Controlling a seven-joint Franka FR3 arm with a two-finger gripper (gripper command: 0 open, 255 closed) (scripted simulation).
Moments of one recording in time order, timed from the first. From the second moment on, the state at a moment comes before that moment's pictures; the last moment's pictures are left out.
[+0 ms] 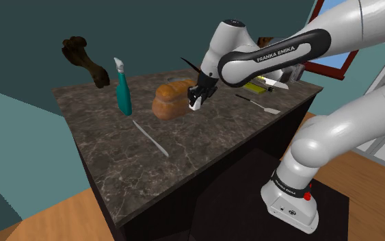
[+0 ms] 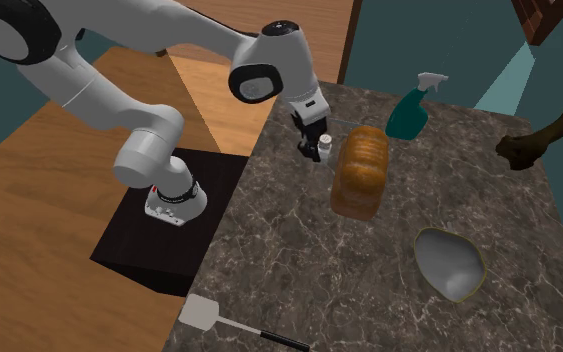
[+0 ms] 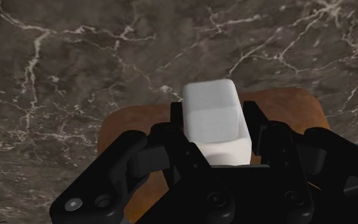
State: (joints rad) arm -0.04 -0.54 0.25 -2.62 0.00 2.42 0.45
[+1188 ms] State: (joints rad) arm -0.10 -0.36 0.16 -2.34 -0.04 2.32 0.34
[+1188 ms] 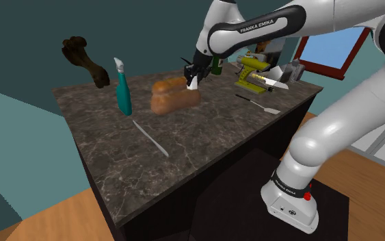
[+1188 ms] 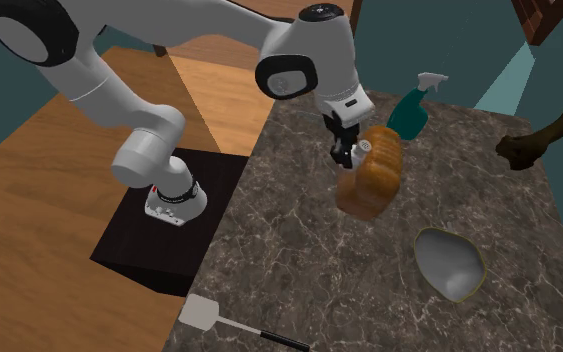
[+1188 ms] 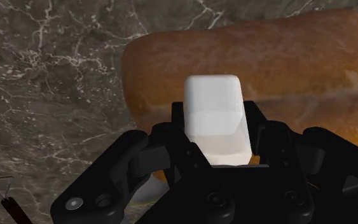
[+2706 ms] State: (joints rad) arm -0.23 0.47 0.04 -1.34 -0.02 2.16 0.08
